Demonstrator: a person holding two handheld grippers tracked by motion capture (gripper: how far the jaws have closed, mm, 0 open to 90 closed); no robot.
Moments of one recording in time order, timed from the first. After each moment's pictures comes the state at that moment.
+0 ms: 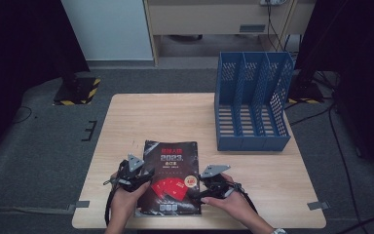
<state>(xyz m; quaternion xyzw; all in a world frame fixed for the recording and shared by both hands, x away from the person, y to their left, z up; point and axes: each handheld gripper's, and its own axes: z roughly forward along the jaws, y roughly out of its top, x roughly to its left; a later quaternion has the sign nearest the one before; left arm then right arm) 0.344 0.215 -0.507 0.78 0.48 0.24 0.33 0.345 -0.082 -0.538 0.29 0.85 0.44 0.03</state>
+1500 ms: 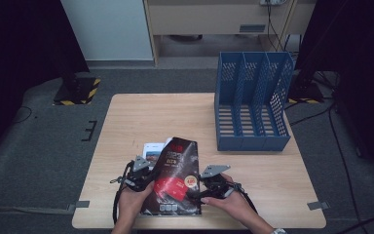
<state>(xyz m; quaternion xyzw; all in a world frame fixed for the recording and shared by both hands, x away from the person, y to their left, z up) 0.336 0.195 -0.500 0.77 0.45 0.17 0.41 0.345 -0.082 -0.538 0.30 0.85 0.44 0.02</state>
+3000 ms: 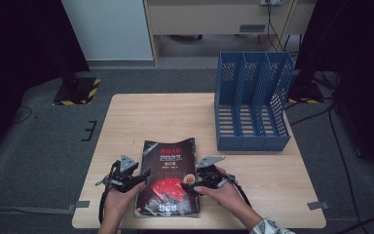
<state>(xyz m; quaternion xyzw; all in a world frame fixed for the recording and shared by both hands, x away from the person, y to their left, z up) 0.342 0.231 -0.508 0.78 0.48 0.20 0.36 0.372 -0.065 -0.538 0.31 0.84 0.45 0.01</state>
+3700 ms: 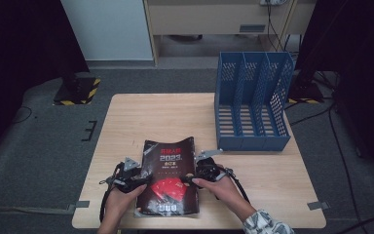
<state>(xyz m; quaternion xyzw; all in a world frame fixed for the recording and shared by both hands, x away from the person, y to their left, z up) 0.347 0.233 -0.525 0.79 0.48 0.16 0.34 0.393 -0.058 -0.534 0.33 0.83 0.44 -0.03</state>
